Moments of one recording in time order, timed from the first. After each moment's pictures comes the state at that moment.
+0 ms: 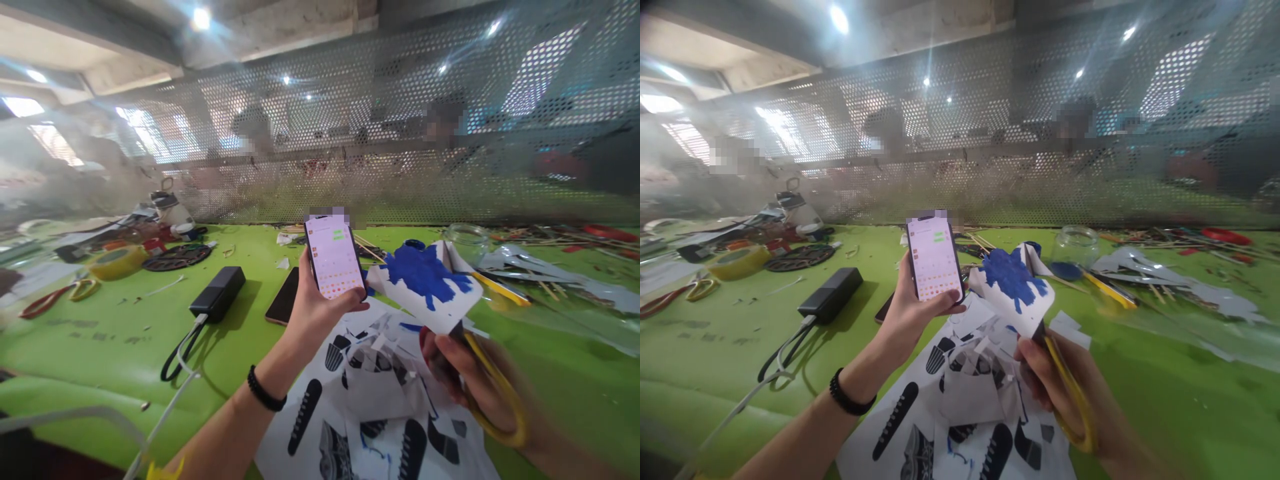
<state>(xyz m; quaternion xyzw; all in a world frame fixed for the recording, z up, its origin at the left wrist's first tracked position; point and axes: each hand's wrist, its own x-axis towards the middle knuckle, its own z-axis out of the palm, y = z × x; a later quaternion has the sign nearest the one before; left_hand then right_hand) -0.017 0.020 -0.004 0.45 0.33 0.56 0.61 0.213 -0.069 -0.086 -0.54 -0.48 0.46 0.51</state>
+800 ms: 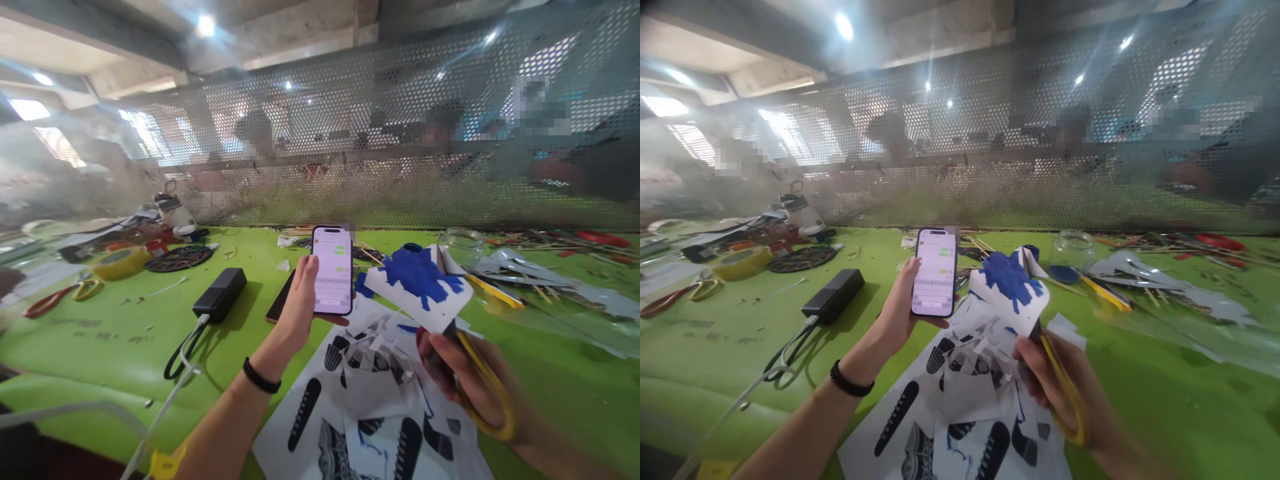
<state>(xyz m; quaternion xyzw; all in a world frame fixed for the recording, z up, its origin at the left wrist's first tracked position) -0.038 0.042 -0.016 0.45 0.37 0.52 0.62 0.207 -0.069 -0.078 -0.53 -0.48 0.46 0.52</state>
